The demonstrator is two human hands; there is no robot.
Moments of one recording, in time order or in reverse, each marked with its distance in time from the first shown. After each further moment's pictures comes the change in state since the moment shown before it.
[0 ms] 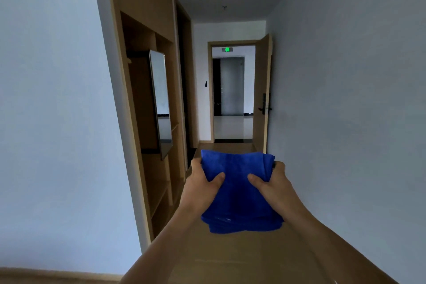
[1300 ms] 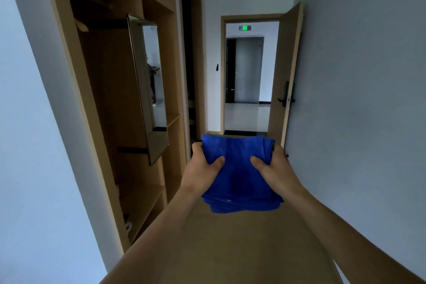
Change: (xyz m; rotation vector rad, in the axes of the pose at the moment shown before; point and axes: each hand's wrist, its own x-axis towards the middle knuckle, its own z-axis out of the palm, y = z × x) left_hand 0.414 -0.085 0.109 0.021 0.056 -0.075; right_hand 0.437 0.106 0.079 0.018 -0.127 -0.052
